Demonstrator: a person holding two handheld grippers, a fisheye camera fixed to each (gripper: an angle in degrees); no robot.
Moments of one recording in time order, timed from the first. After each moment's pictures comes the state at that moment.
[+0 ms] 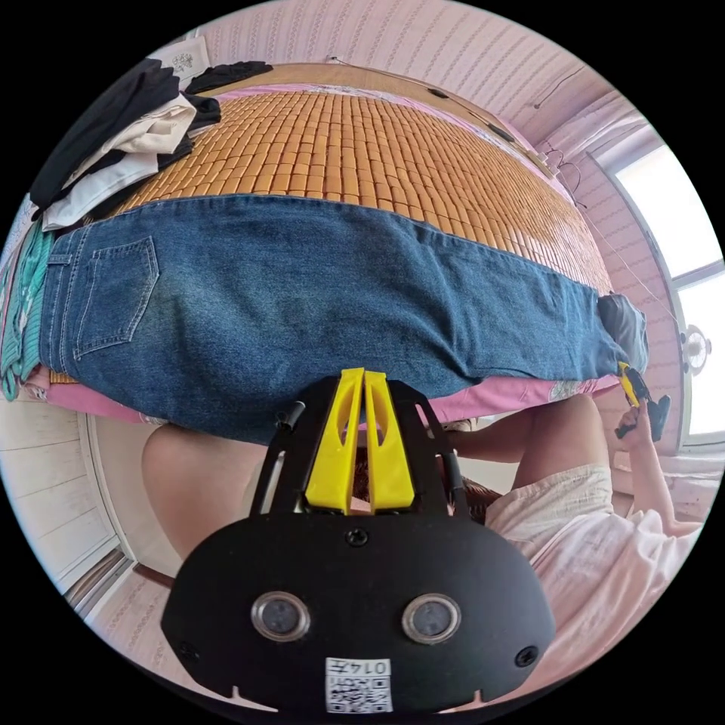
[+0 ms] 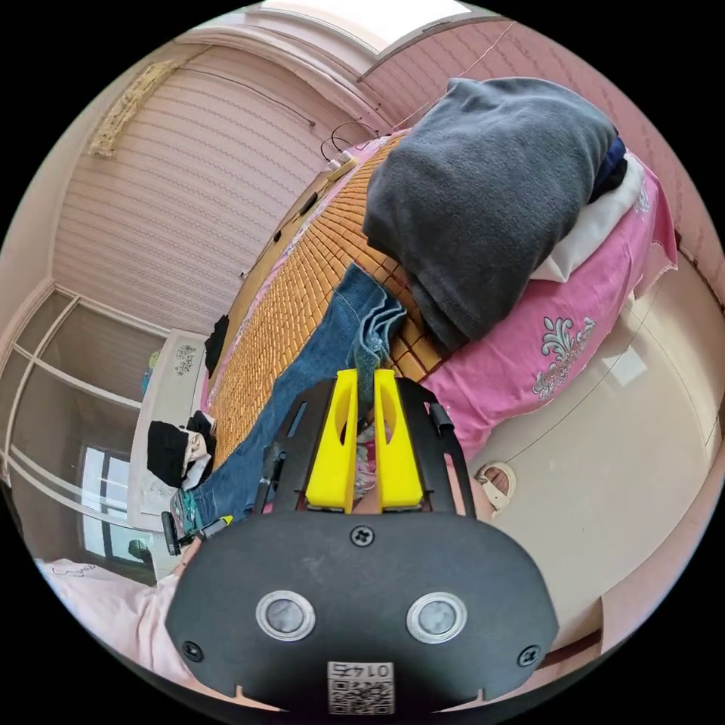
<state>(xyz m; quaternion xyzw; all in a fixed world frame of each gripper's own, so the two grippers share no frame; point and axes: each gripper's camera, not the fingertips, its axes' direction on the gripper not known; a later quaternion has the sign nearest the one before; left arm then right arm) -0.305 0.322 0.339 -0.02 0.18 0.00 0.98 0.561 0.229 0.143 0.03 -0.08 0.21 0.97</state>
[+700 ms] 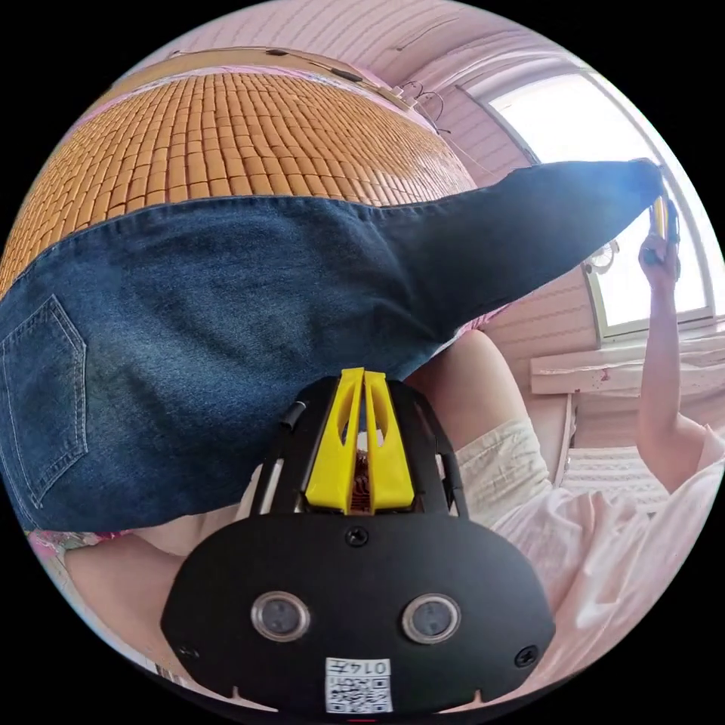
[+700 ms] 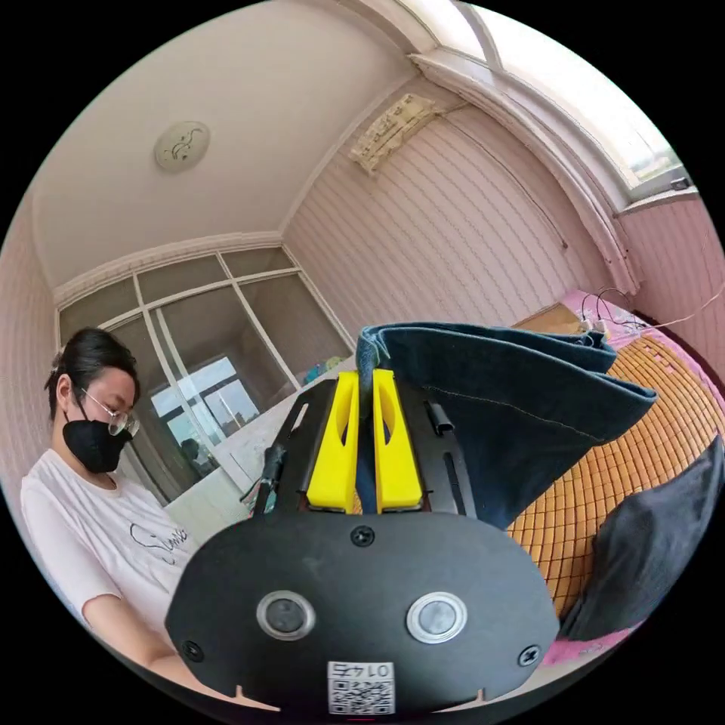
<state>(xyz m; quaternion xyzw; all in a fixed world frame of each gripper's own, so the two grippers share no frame) -0.178 0.288 0.333 -0.02 0.41 0.16 0.90 0.362 0.024 0.001 0.20 -0.33 -0.13 0.91</state>
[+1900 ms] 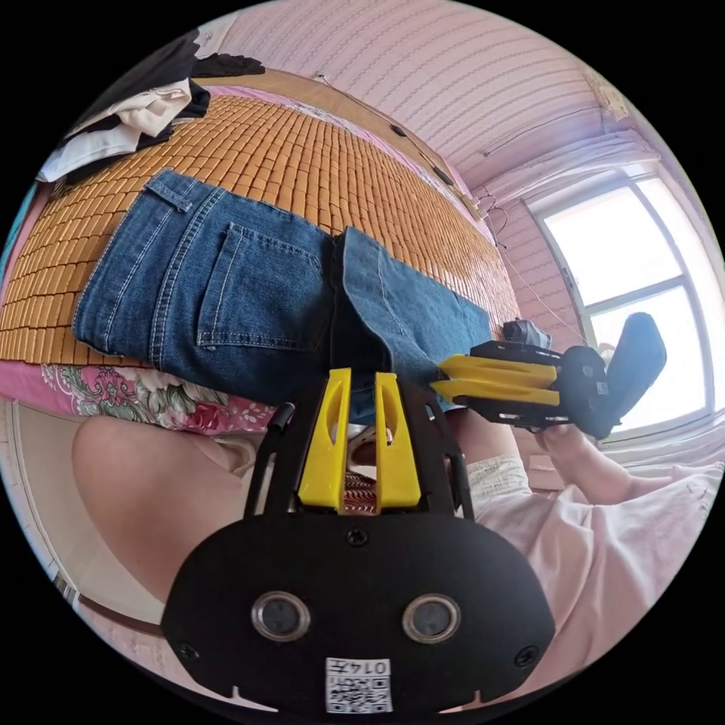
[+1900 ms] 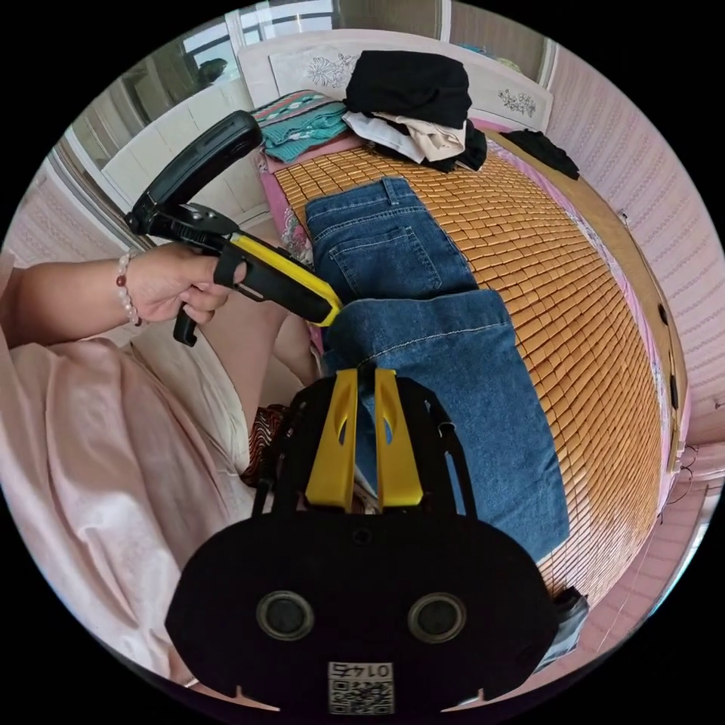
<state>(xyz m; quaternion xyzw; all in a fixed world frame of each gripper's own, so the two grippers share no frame) -0.375 0.338 0.308 0.04 0.36 -0.02 0.93 -0.136 0.182 0.310 -0.26 -0.09 -0.54 0.79</state>
